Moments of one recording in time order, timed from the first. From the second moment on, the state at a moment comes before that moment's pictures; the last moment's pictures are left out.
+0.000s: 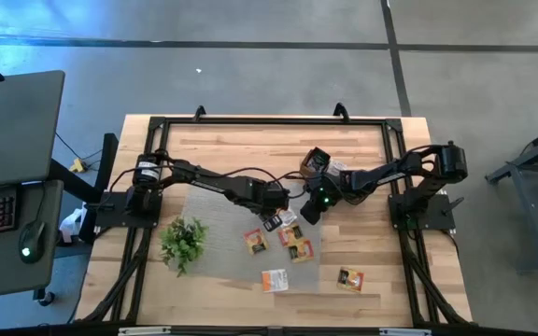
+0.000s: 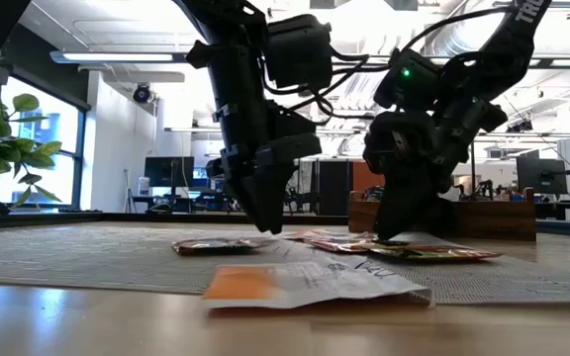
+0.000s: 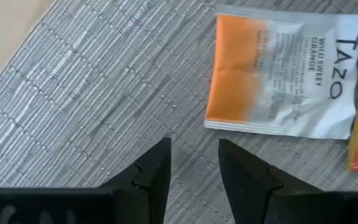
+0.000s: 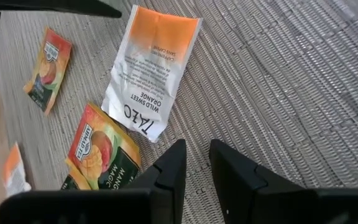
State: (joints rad) left arm -0.04 2.01 1.39 -0.64 -0.19 -0.58; right arm -0.14 1.66 0.61 0.14 -0.24 0.69
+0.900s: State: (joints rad) left arm -0.04 2.03 1.39 -0.44 -0.17 -0.56; right arm -0.12 1.65 0.61 0.16 -0.27 0.83
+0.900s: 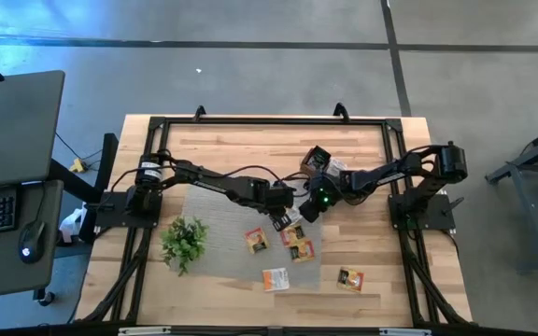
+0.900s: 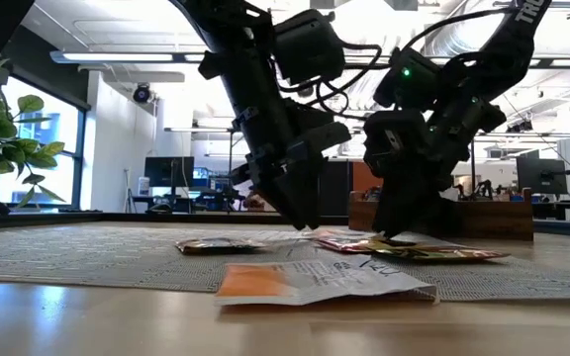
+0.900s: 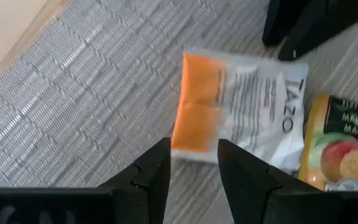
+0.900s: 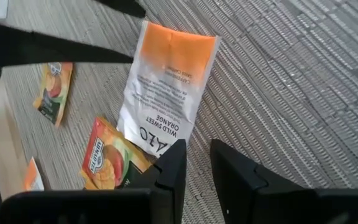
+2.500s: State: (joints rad) left arm -0.03 2.06 1.39 -0.36 -0.25 -0.59; right arm -0.16 1.58 0.61 0.12 -0.33 0.63
